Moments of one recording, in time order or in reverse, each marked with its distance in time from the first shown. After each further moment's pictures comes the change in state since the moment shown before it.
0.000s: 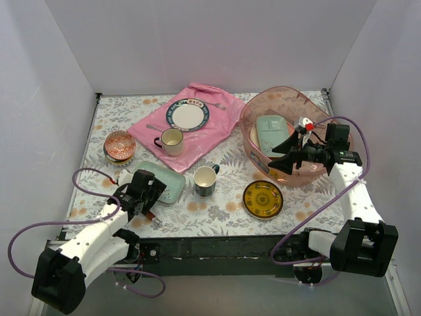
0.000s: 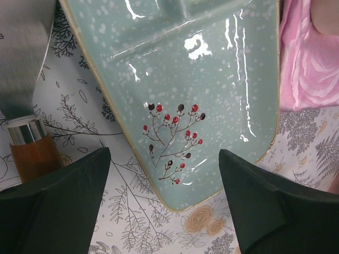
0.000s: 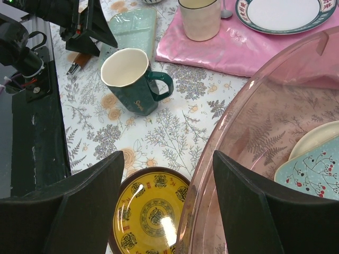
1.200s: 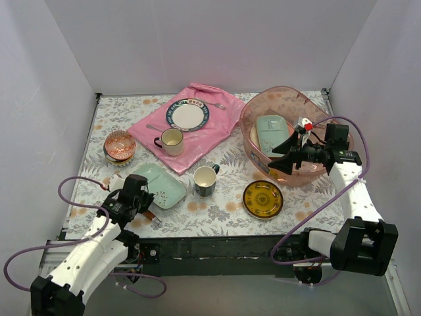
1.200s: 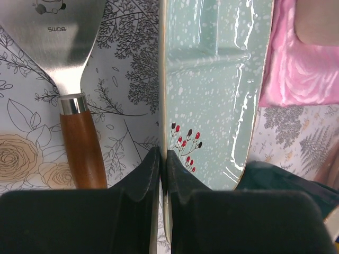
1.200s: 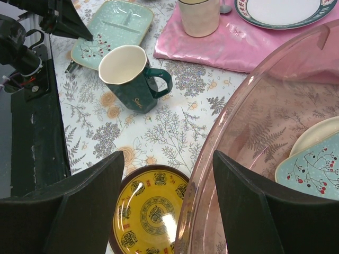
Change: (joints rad) left arm 0.021 -0.202 0.011 -0.188 -0.023 -0.040; right arm 0.002 0.009 0.000 -0.010 0.014 -0.005
